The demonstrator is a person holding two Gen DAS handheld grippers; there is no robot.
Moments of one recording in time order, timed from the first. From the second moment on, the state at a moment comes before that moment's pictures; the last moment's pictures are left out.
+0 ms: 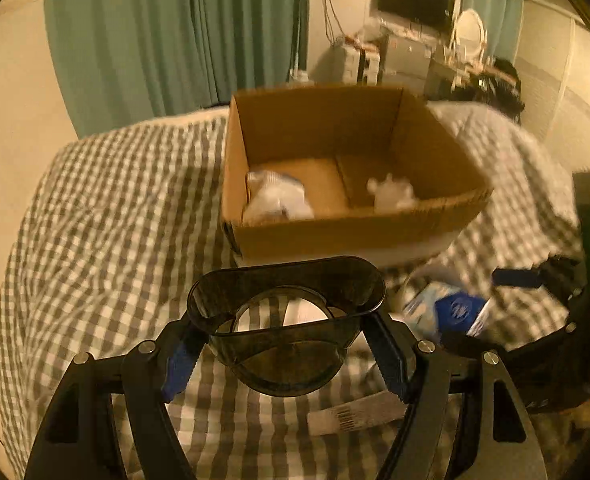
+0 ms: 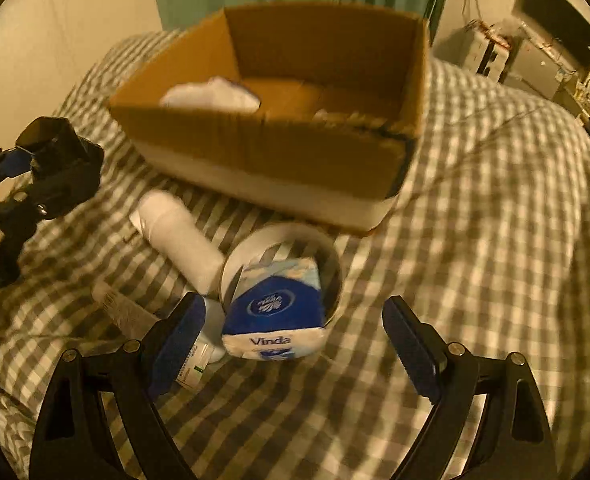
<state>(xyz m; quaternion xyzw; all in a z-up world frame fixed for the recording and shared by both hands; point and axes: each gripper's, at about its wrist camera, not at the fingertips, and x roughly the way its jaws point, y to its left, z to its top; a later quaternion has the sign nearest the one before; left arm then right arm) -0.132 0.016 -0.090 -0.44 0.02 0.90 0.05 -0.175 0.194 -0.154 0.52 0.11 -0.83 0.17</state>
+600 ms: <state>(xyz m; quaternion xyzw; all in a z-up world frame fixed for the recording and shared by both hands) -0.086 0.015 -0.082 -0.44 0.02 0.90 0.05 -0.114 0.188 -0.106 0.46 0.16 -0.86 0.15</state>
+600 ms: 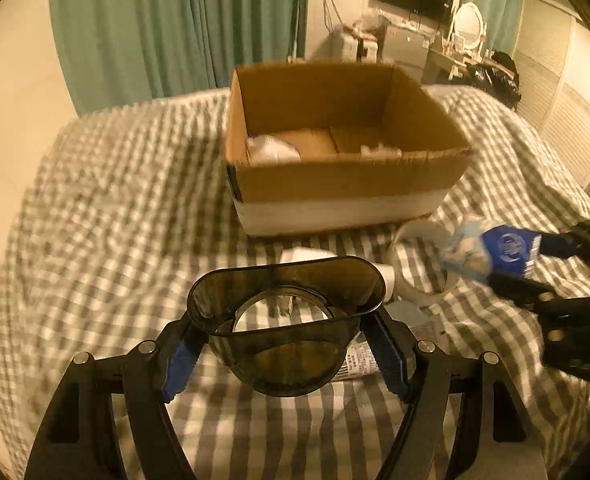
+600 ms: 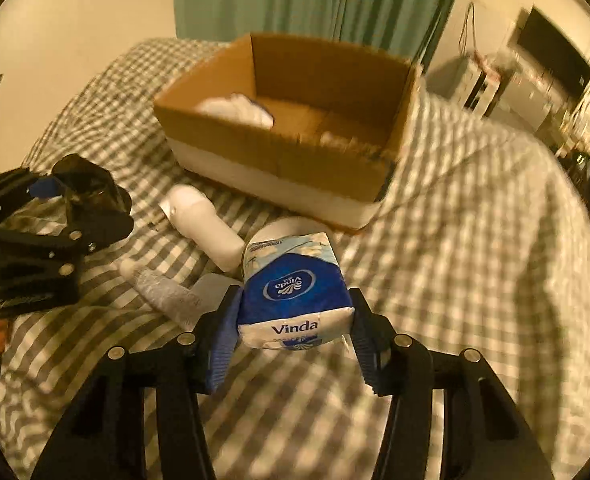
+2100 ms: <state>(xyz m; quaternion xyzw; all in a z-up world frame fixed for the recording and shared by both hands) -0.295 0.051 -0.080 -0.42 0.05 0.89 0.13 -0.312 0.173 -0.075 0.37 0.09 -0.91 0.15</state>
